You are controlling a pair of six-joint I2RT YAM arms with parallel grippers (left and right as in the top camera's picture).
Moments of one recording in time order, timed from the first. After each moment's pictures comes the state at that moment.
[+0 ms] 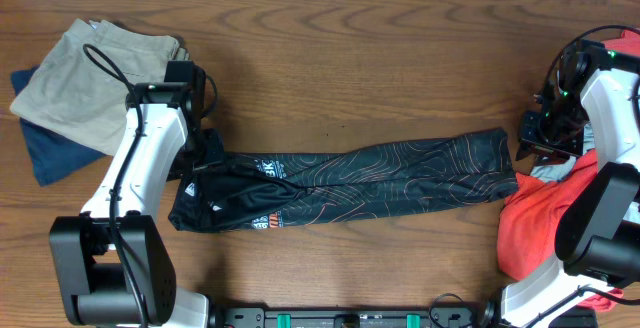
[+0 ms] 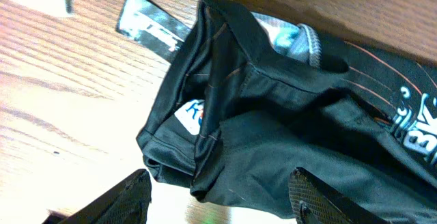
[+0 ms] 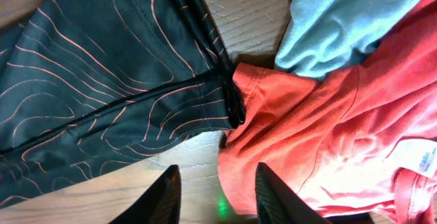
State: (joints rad) left arm -0.01 1.66 1.20 -1.15 -0.13 -0.30; right arm -0.27 1.87 1.49 -1.35 0.00 0.07
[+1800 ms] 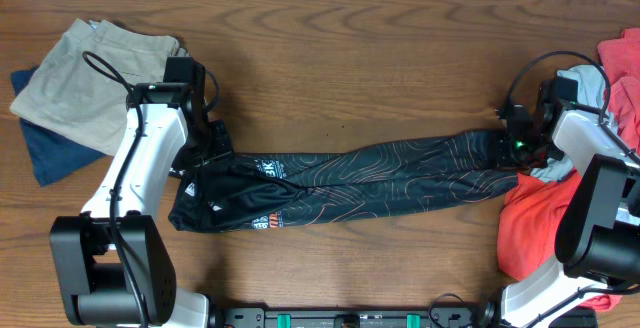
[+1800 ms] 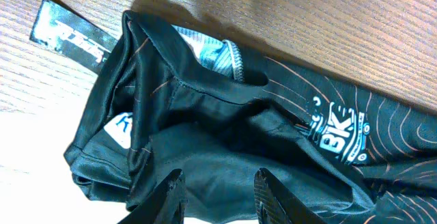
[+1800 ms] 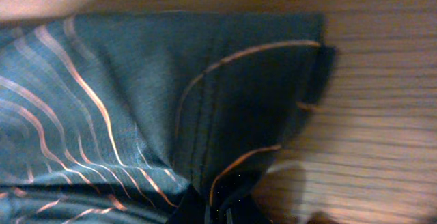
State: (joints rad) left arm -0.01 1.66 1.20 -1.08 0.05 -0.36; right arm -0.27 1.86 1.09 -0.75 -0.17 -0.23
